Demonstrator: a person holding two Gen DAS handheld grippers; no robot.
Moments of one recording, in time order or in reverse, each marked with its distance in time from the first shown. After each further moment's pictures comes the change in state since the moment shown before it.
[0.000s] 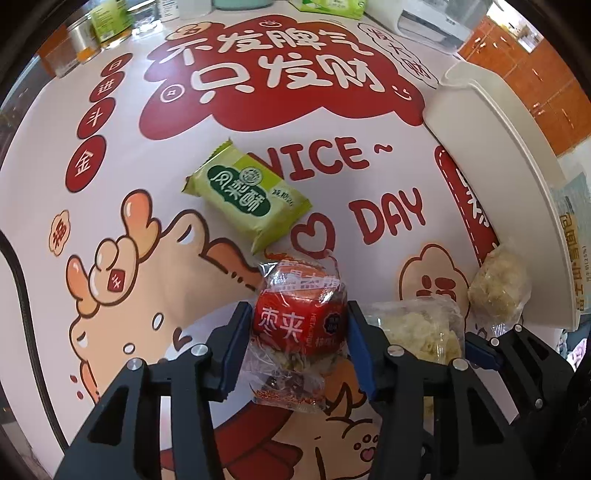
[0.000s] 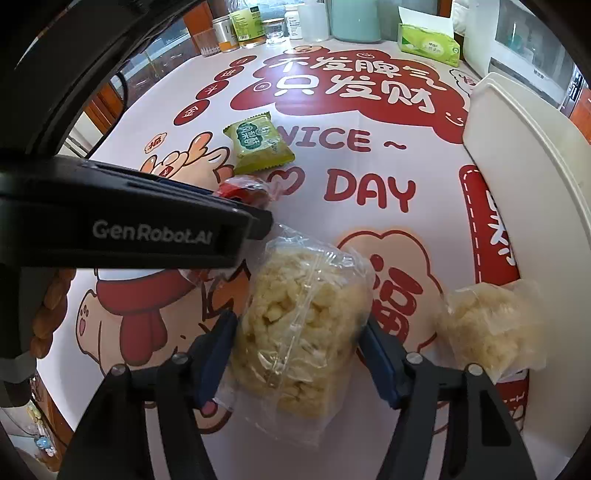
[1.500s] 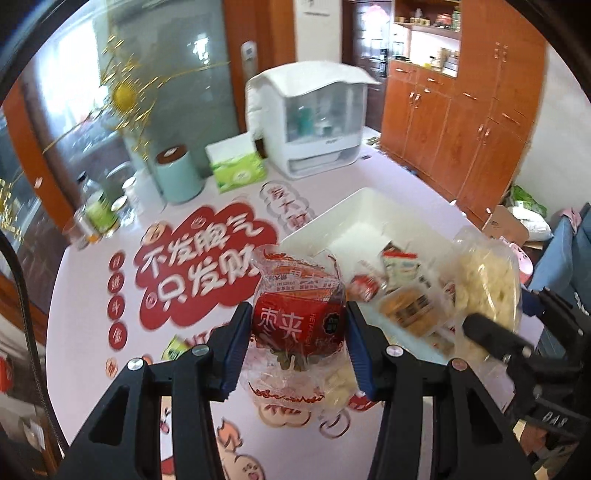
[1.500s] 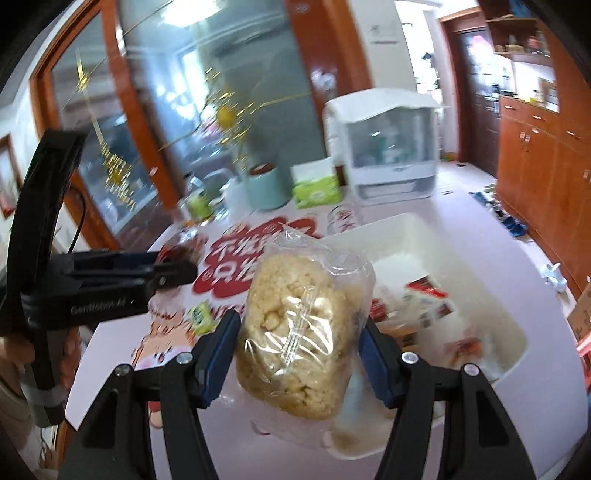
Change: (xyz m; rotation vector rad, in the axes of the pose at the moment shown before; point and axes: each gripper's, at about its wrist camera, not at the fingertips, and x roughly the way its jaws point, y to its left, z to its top) left arm -0.180 -0.207 0.024 0.250 -0.458 0.094; right arm -0.234 -0.166 -0.035 0.219 -0.556 -0.029
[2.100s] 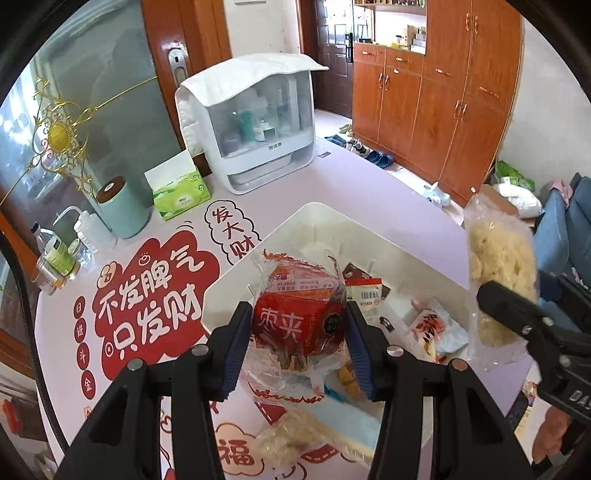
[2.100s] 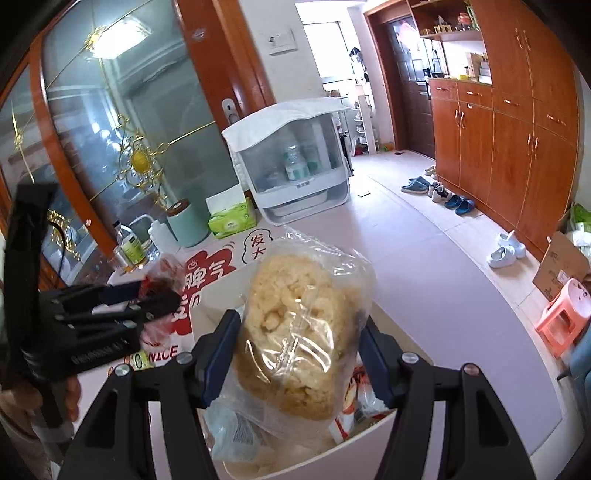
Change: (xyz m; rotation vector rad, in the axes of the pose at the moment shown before) left arm 0.069 -0.085 0.063 0.111 0.044 -0.036; right arm -0.004 -0.098 0.035 0.171 -0.007 -0.152
